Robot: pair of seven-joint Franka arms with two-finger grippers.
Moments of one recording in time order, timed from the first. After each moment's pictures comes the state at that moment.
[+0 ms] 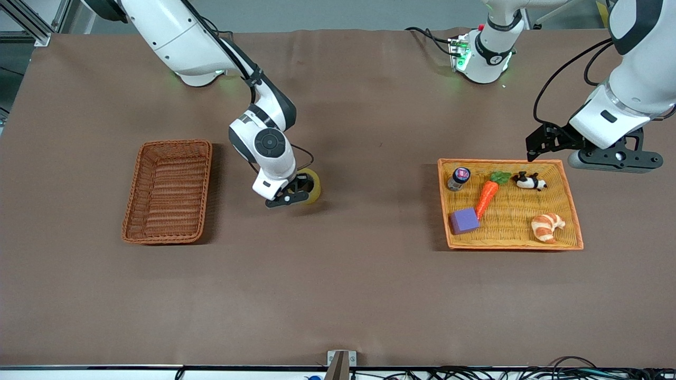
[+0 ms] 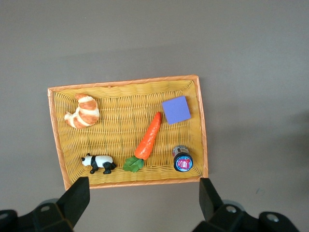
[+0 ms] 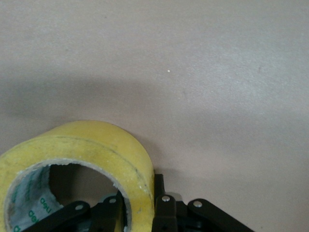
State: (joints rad) left arm -0.04 0.00 -0.14 -1.71 -0.01 1.76 -0.06; right arm 0.42 0.58 0.23 -1.92 -0.22 2.42 0.57
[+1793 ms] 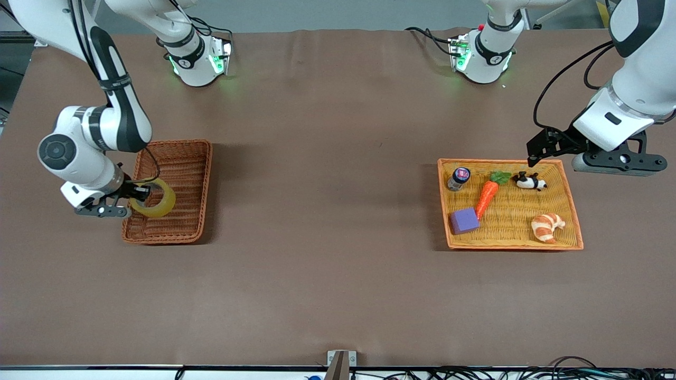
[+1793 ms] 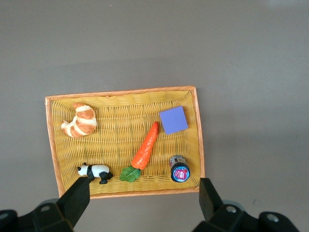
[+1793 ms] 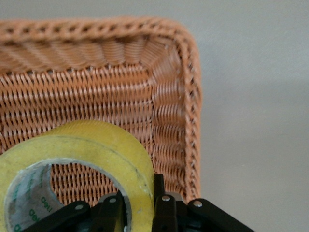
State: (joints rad) left arm -0.03 0.00 -0.14 -1.72 -0.02 1.81 -0.06; right arm 0.18 0.25 -0.27 -2.24 -0.11 2.44 0.03
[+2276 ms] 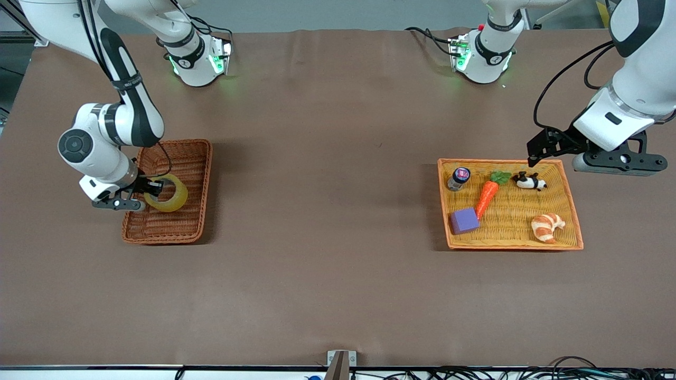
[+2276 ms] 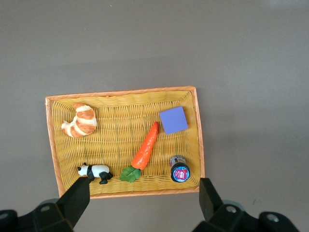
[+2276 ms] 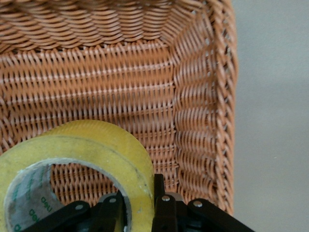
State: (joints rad) left arm -0.03 0.00 -0.14 -1.72 -0.02 1.81 -0.06; right arm 0.19 0.25 -0.26 -2.31 -0.06 2.50 0.03
